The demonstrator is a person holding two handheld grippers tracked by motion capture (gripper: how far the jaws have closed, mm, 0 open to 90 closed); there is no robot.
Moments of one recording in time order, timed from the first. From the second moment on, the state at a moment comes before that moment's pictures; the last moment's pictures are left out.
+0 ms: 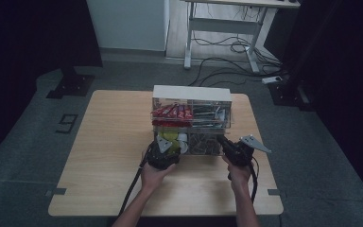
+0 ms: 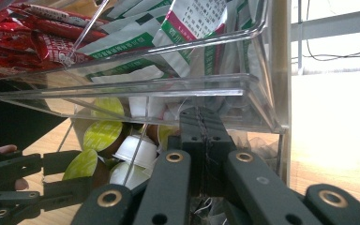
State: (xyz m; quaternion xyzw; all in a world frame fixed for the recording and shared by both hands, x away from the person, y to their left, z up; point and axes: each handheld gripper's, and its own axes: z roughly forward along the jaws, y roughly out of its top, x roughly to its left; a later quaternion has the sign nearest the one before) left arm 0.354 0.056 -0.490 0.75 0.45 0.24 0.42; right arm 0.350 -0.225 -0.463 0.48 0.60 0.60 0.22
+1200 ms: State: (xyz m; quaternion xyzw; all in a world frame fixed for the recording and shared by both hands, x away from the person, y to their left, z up) left arm 0.317 0.118 -0.459 0.71 0.46 0.24 0.48; right arm 0.350 -0.227 -0.464 0.48 0.61 0.59 0.22
